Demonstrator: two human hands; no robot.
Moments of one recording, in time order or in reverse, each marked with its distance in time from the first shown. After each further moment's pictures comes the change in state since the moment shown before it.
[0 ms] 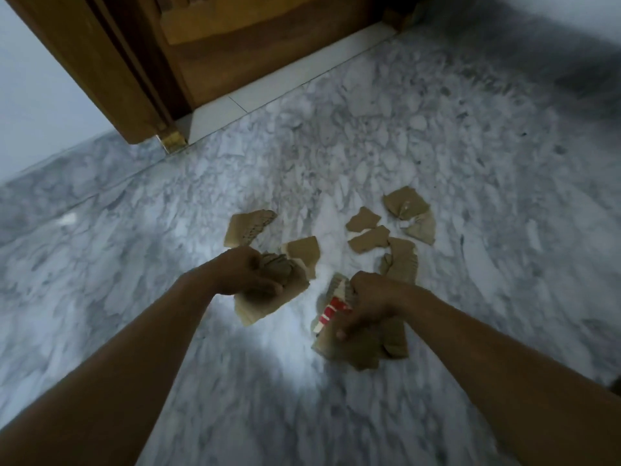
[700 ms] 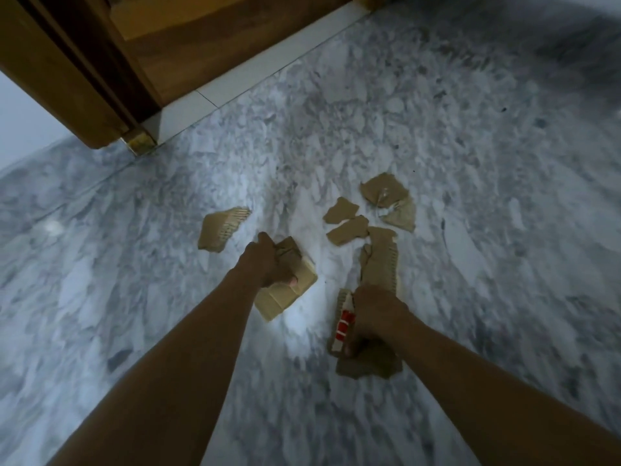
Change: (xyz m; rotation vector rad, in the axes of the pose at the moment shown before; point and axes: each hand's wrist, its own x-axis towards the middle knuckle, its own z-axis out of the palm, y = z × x) left_hand 0.061 0.061 0.059 0.053 0.137 -0.177; right_hand 0.009 0.047 0.040 -0.112 0.064 0.272
